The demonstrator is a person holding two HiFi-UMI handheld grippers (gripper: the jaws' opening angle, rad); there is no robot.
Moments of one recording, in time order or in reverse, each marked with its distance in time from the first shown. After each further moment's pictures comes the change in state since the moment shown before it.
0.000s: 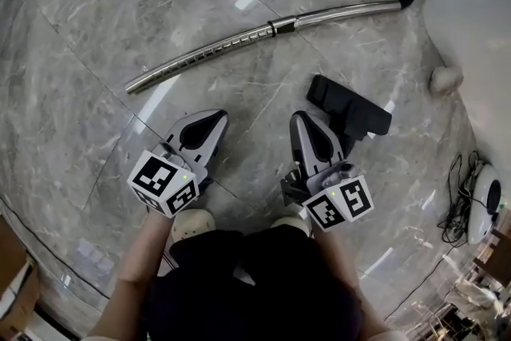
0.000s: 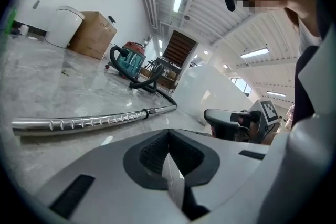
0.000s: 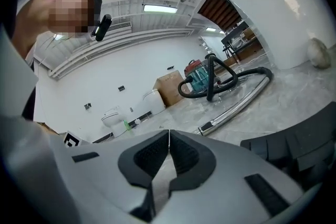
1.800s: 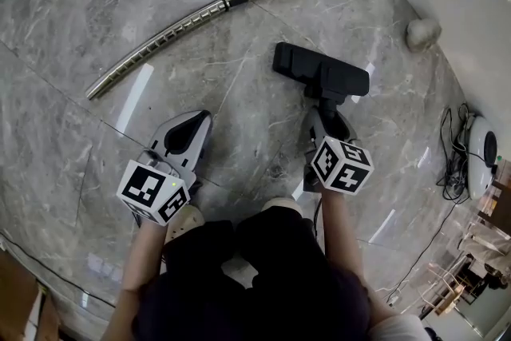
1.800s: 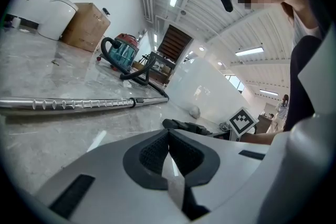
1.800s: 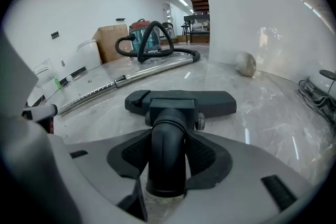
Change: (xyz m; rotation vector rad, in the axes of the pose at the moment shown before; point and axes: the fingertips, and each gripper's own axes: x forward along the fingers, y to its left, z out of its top) left arm 0.016 -0.036 -0.037 0.000 0.056 -0.077; right arm -0.124 -0.169 -0.073 -0.059 0.442 -0.757
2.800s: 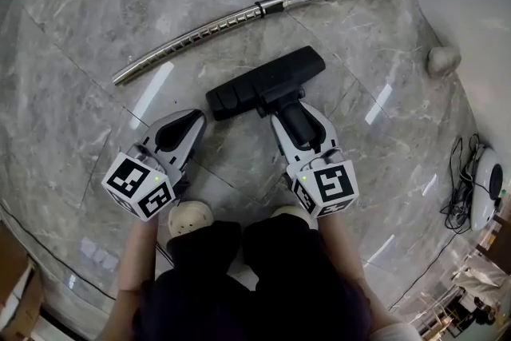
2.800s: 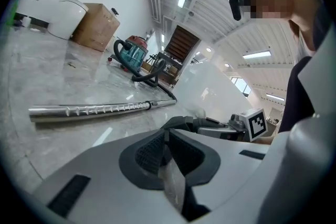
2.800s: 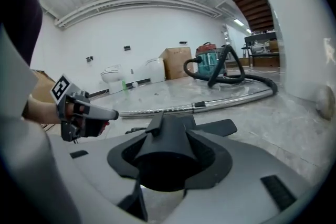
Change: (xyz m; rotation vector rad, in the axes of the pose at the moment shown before) left arm -0.046 0.032 0.008 -0.074 0.005 0.054; right arm -0.030 0.175 0.040 -0.361 -0.264 0.582
